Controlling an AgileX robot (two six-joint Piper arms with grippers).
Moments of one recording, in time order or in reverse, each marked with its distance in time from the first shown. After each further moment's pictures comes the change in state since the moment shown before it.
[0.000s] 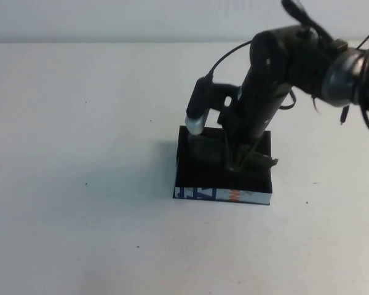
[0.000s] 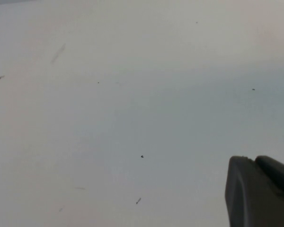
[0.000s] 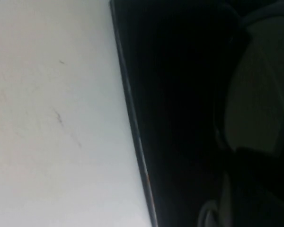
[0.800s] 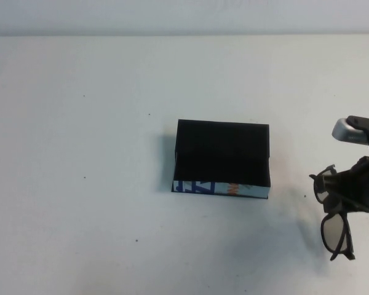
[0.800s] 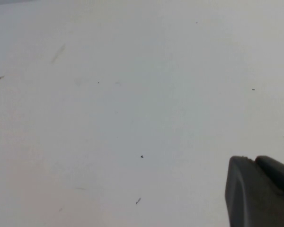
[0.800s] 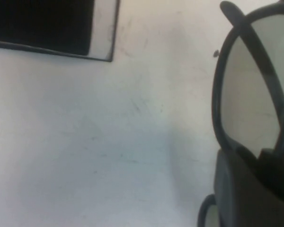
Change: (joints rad) right arm -0.354 -0.546 0.945 0.271 -0.424 0.710; left arm 0.000 0.000 0.000 0.000 0.000 0.000
